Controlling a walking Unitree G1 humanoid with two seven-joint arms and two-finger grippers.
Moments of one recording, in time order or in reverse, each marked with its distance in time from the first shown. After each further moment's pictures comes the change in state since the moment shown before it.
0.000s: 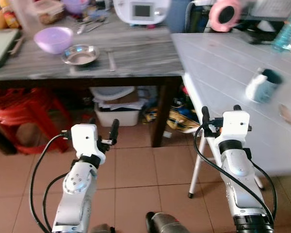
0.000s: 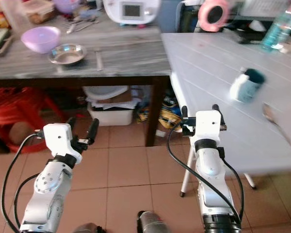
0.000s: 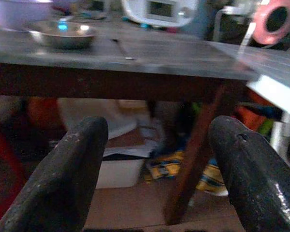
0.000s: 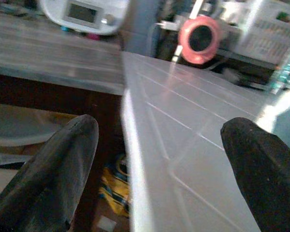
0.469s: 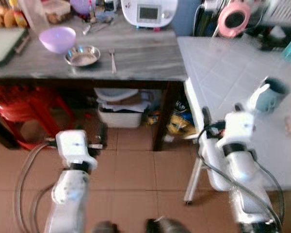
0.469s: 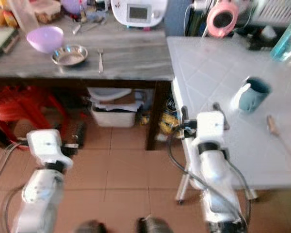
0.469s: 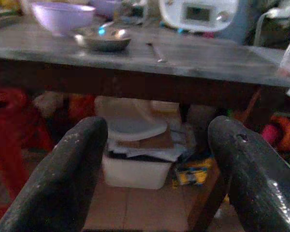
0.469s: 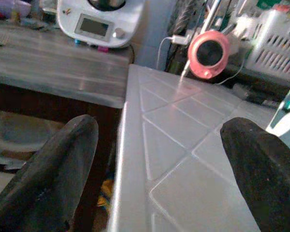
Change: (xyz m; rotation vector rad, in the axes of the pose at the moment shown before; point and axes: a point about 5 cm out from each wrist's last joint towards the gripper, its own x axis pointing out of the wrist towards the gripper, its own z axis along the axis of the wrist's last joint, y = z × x) left arm -0.020 0.019 0.003 0.043 -0.010 0.135; right arm -0.013 -0.001 0.006 0.034 -0.034 0.046
